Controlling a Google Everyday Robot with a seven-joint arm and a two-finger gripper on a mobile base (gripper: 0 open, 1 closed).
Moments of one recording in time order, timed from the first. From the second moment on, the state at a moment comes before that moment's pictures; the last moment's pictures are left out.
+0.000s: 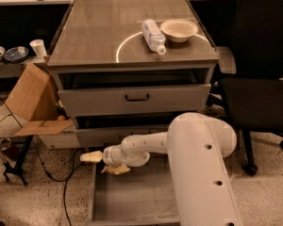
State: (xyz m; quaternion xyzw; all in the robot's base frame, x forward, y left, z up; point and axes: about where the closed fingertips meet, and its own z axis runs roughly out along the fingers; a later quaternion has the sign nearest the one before) arm 0.625 0.204 0.348 -0.08 0.90 0.39 0.16
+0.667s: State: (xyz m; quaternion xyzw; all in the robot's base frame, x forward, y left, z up) arm 0.654 0.179 0.317 -0.05 0.91 0.35 0.19
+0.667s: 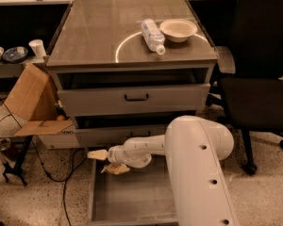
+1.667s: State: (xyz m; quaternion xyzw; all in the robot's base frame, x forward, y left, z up) arm 0.682 0.143 0.245 0.04 0.94 0.28 0.20
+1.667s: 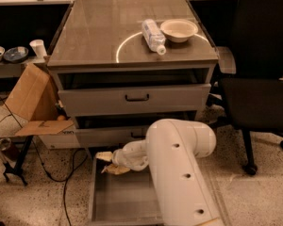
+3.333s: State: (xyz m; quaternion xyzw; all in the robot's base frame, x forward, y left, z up) arm 0.686 0.123 0.210 0.08 0.97 0.12 0.18
